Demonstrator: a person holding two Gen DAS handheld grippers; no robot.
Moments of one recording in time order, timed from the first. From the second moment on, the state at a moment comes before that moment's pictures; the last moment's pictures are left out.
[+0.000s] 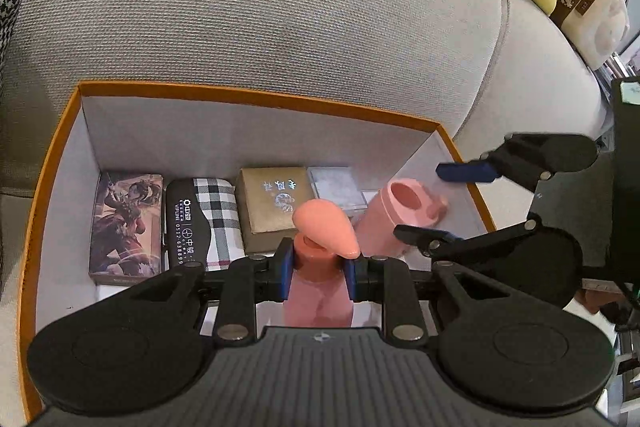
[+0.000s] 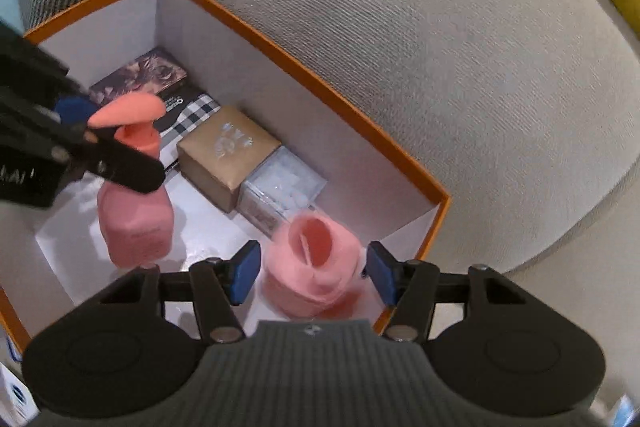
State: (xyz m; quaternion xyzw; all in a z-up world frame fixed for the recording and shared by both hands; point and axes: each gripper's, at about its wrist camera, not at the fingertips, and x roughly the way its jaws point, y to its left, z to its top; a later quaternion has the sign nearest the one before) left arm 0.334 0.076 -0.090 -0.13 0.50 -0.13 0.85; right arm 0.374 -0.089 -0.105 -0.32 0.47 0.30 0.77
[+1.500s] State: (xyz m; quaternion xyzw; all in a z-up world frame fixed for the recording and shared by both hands) left arm 0.377 -0.006 -0.102 -0.10 0.52 -0.15 0.83; right arm 0.354 -0.158 -0.061 -0.27 0.36 0.23 0.86
